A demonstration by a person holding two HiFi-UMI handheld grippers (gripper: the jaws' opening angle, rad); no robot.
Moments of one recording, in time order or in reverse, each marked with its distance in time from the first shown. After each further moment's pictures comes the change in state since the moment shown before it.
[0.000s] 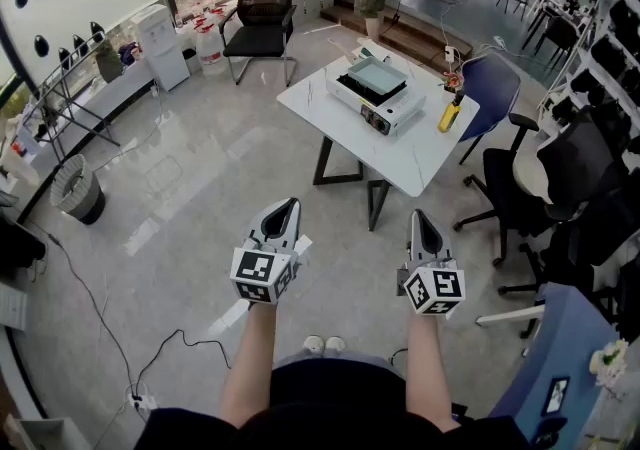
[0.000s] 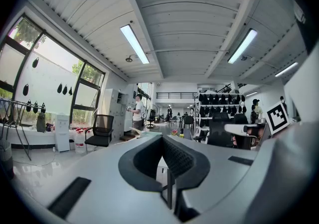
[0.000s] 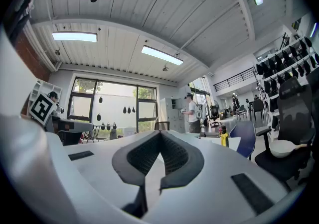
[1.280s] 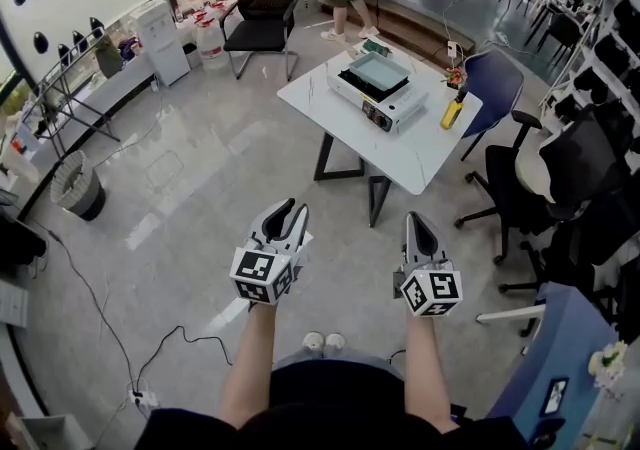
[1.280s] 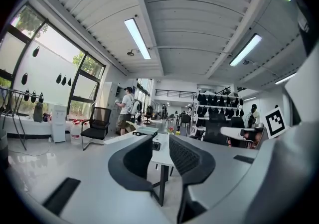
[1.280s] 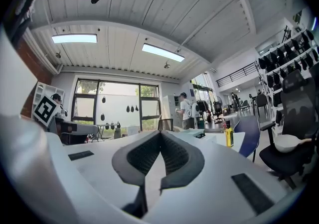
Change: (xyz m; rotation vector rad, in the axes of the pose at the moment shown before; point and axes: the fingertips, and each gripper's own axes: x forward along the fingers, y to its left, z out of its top) left arm 0.006 -0.001 -0.015 -0.067 0.037 -0.036; right arm 0.006 0.011 -0.013 0.032 0.028 0.036
